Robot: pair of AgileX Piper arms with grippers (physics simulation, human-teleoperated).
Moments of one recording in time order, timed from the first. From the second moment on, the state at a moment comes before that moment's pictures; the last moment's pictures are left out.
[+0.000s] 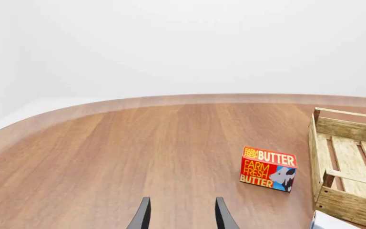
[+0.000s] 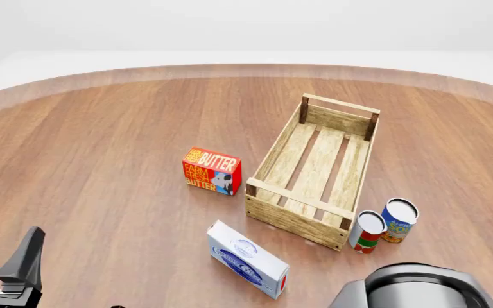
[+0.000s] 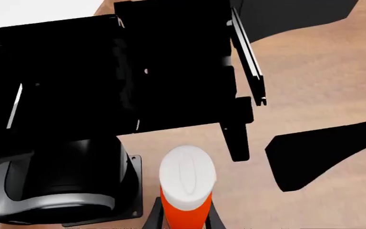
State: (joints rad) left arm 0.00 0.00 0.00 0.00 0.00; right arm 1.42 2.18 -1.22 -0.36 -0.06
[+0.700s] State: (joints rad) left arm 0.00 0.00 0.00 0.00 0.00; right arm 1.43 2.06 -1.10 -0.39 -0.09
